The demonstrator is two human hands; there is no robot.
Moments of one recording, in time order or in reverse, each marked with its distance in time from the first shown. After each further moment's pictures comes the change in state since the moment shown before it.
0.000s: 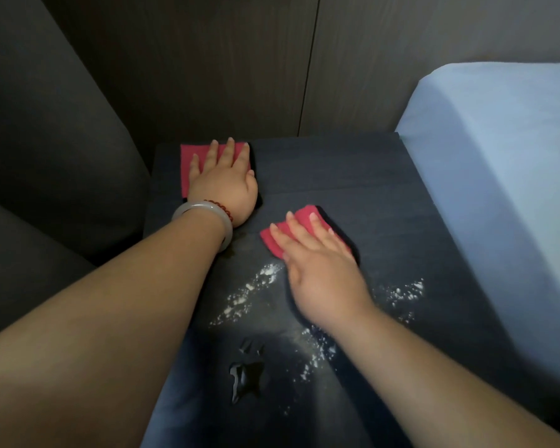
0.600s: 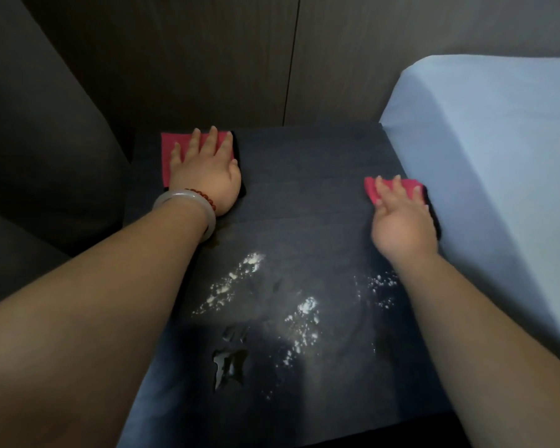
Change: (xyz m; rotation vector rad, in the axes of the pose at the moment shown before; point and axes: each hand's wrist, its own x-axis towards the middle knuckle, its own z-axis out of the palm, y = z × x) left_hand 0.001 0.002 -0.002 0.021 -0.012 -0.026; right_hand 0.023 0.128 -0.037 -0.008 0.115 0.597
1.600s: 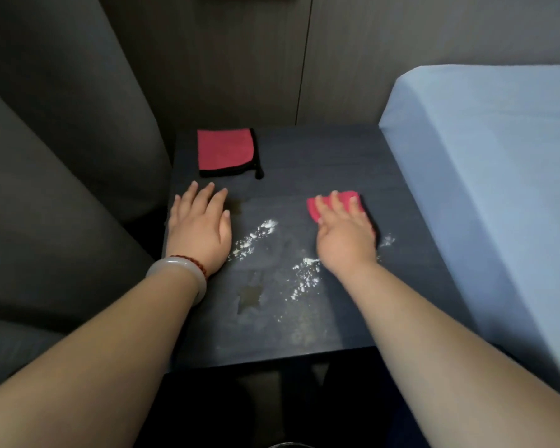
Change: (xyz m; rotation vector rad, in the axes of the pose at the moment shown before) left_hand -0.164 -0.039 0.014 -0.225 0.242 0.056; right_hand -0.107 -0.049 0.020 -0.068 -0.074 -0.292
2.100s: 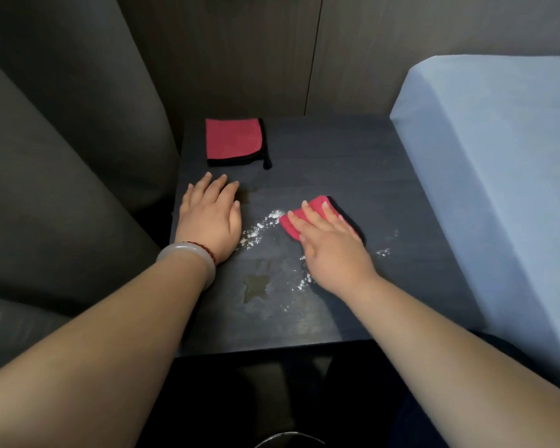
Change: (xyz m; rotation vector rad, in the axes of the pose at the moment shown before) left_hand 0.001 0.002 -0.001 -0.018 -0.010 0.024; right_hand -0.030 -0.009 0.008 0.060 -0.043 -0.296
